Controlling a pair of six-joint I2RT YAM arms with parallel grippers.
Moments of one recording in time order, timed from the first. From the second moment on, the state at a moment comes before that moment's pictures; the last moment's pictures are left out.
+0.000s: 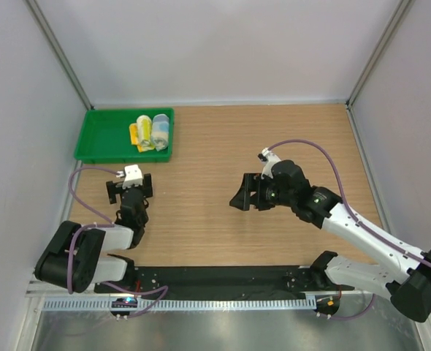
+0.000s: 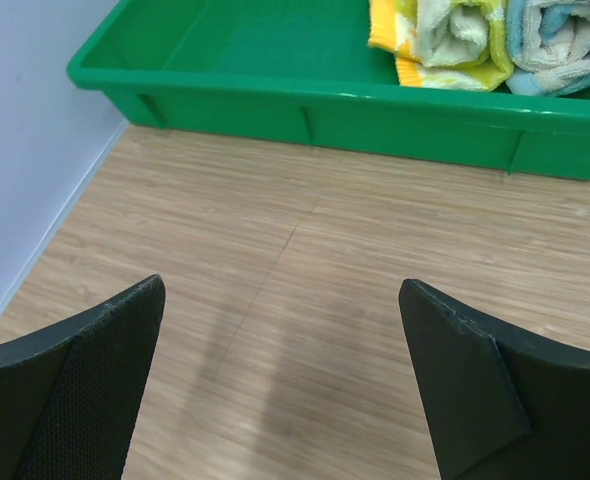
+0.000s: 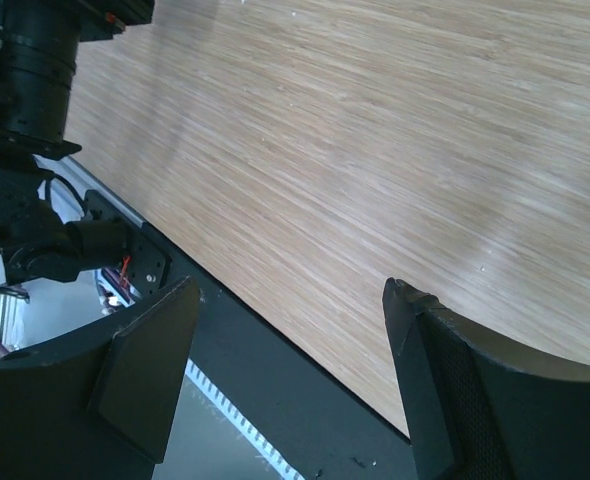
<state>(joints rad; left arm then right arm) -0.28 1.28 0.13 0.97 -0.69 0.08 0.72 1.00 0.82 -0.41 -0.20 0.64</state>
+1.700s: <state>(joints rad) 0.07 1.51 0.26 1.00 0.03 -0.13 0.81 0.88 0.75 -0.31 0.63 0.26</state>
